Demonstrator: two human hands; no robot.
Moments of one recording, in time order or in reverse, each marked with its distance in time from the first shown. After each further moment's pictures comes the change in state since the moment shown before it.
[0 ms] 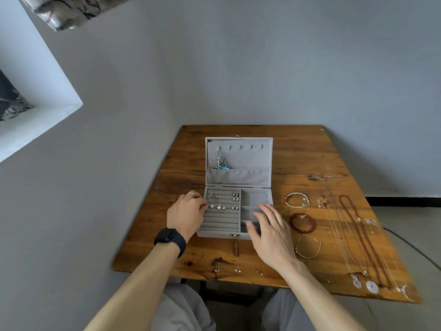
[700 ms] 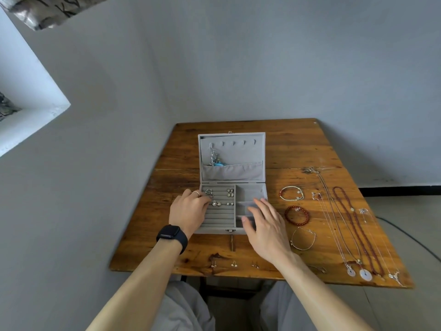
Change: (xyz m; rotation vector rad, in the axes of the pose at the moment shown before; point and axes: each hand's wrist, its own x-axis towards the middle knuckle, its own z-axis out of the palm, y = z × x) left_hand 0.002 0.011 0.009 0.050 0.123 0.200; right_hand 0.000 0.001 0.001 0.003 -0.028 0.011
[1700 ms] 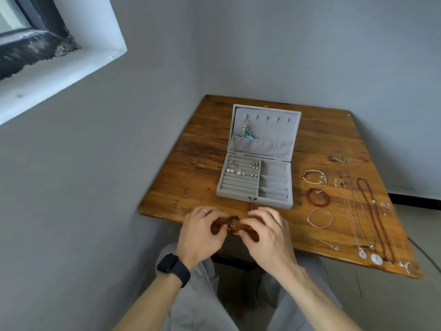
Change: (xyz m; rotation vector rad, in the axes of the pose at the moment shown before) left_hand -0.147 0.016 -0.006 -0.411 -0.037 -0.197; right_hand -0.085 -0.049 -0.003 0.028 0.034 -0.241
